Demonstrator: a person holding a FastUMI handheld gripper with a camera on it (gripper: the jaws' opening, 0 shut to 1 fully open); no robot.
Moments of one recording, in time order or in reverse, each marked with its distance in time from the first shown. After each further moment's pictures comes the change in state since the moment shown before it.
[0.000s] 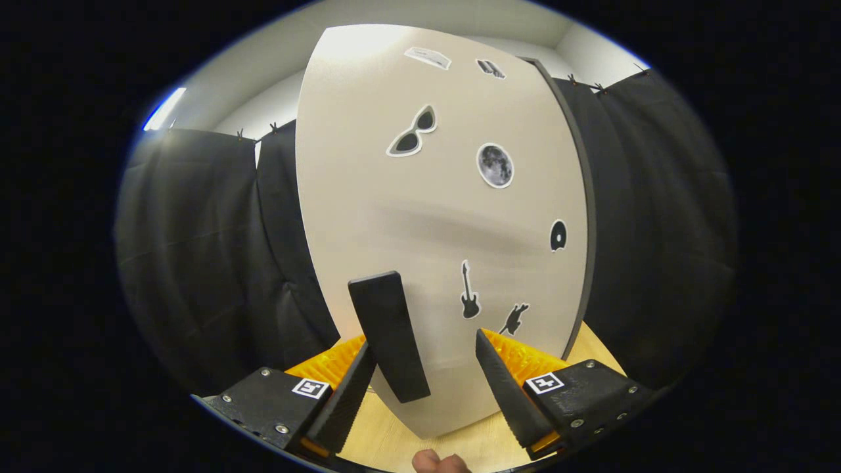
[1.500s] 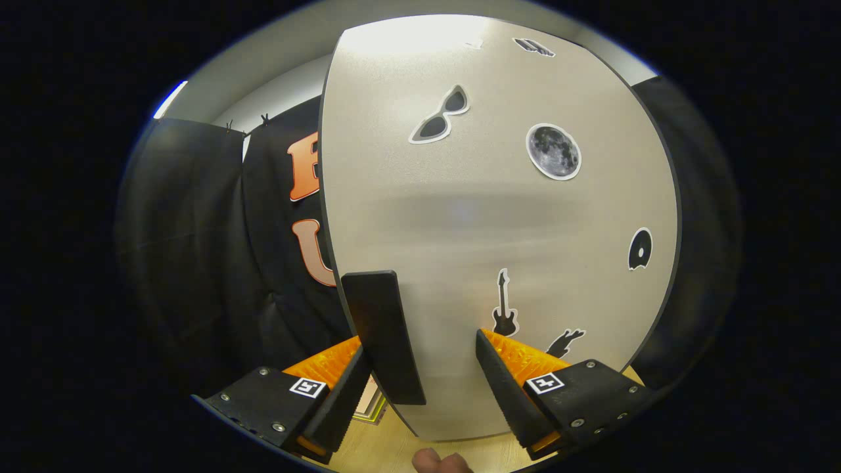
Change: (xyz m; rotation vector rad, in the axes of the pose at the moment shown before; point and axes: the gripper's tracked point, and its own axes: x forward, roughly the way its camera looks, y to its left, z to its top) arm 0.071 0.020 0.013 -0.020 -0.036 -0.043
